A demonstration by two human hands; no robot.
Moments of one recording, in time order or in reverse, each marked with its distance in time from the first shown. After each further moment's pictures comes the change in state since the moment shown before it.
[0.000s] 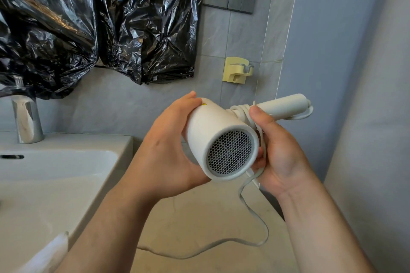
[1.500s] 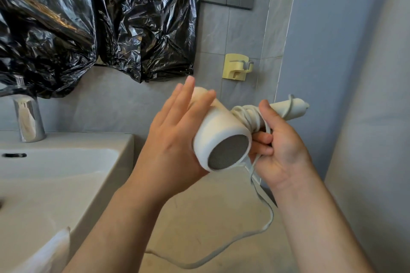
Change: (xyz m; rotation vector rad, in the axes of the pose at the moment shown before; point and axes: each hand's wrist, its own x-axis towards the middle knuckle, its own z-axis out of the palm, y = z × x) left_hand 0.001 -0.003 0.011 0.262 0.022 0.092; right_hand -0.002 -0.009 0.008 0.231 0.186 -0.008
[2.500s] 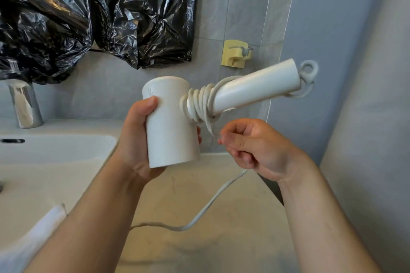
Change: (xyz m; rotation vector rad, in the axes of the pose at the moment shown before) left_hand -0.008 -0.018 -0.007 -1.657 -0.147 -0.762; right_hand -0.004 0.008 -0.026 -0.734 -0.568 0.103
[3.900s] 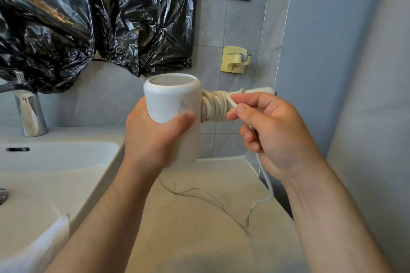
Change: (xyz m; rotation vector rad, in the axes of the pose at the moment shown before) left_hand 0.001 0.003 0.029 0.786 0.525 0.507; right_hand -0.010 -0.039 0.023 0.072 0.499 -0.235
